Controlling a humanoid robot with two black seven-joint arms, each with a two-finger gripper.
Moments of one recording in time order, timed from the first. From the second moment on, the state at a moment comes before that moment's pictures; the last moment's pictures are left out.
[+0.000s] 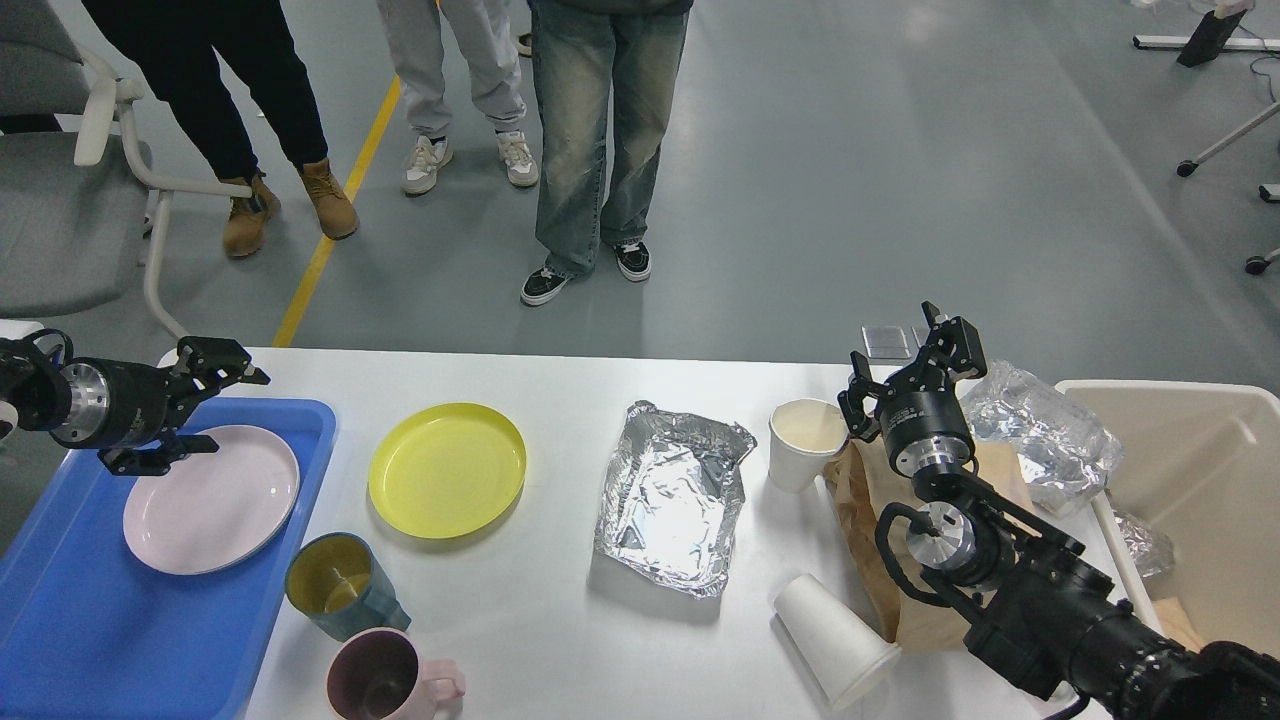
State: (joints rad) left arm -1.17 0.60 0.81 -0.42 -0.12 -0.76 -0.13; right arm 0.58 -0.10 0.68 0.63 0.03 0.07 0.59
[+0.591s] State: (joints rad) left arm -1.60 0.46 1.53 -0.77 -0.09 -0.96 -0.13; right arm 0.58 -0.10 0.68 0.63 0.03 0.07 0.59
